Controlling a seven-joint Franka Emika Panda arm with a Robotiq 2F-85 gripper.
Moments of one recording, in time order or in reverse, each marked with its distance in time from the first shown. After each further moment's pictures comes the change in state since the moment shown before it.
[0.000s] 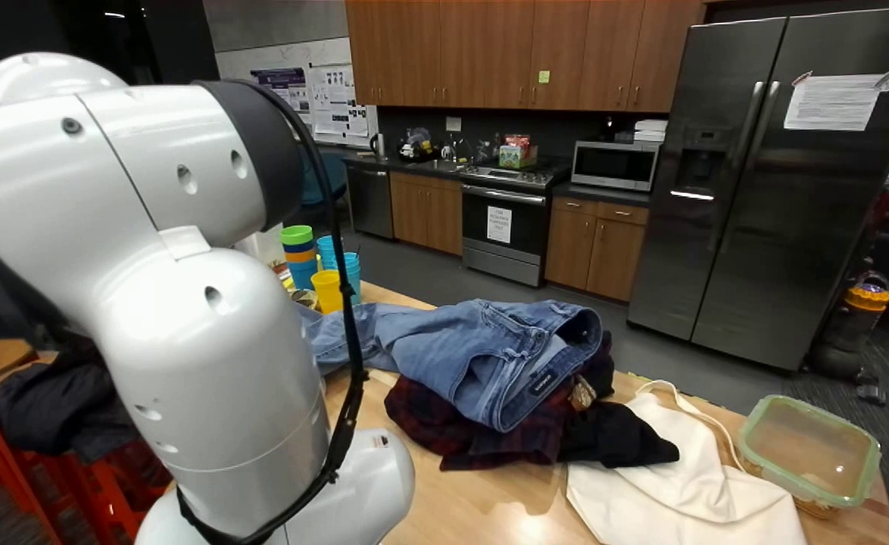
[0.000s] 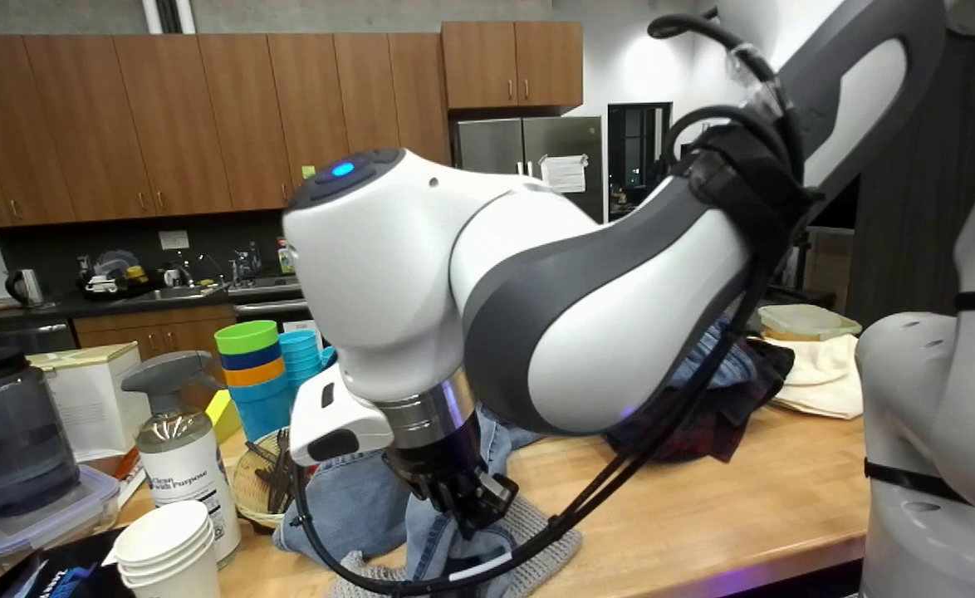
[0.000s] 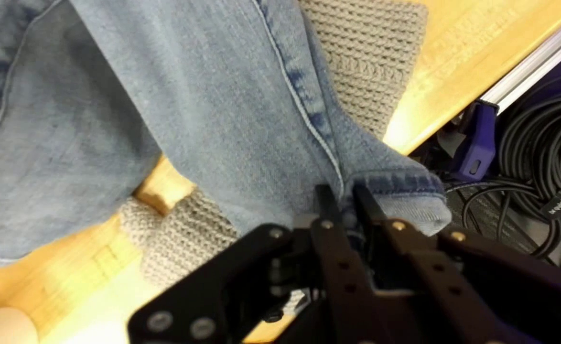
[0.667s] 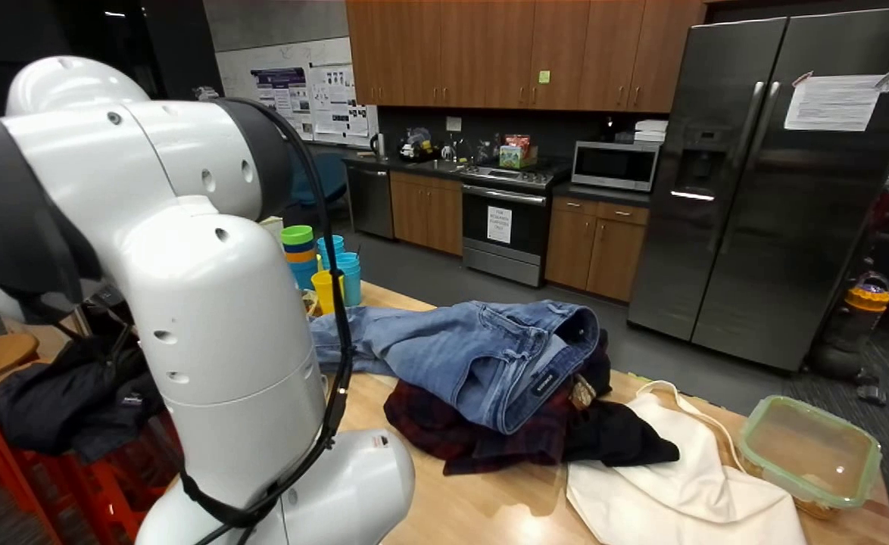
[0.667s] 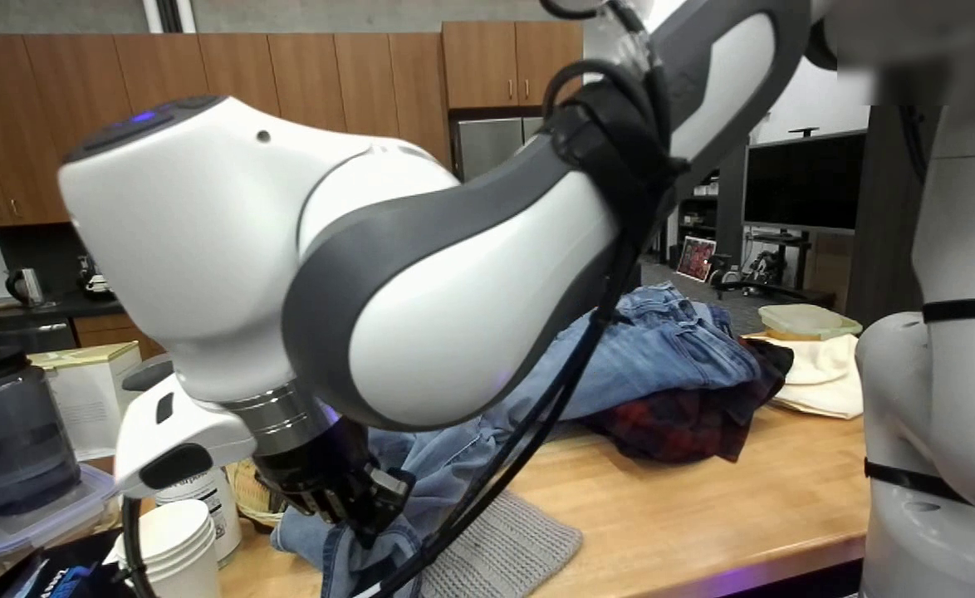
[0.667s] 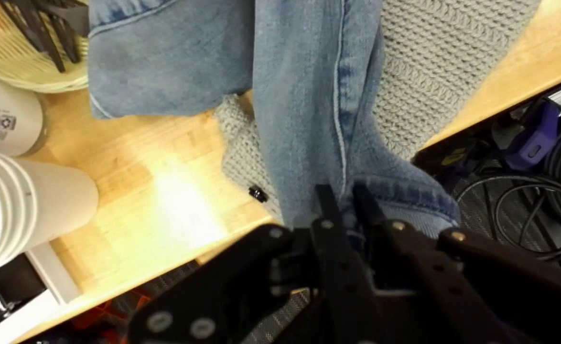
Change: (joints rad) arm 0.000 0.215 0.071 0.286 -0.108 -0.085 -0.137
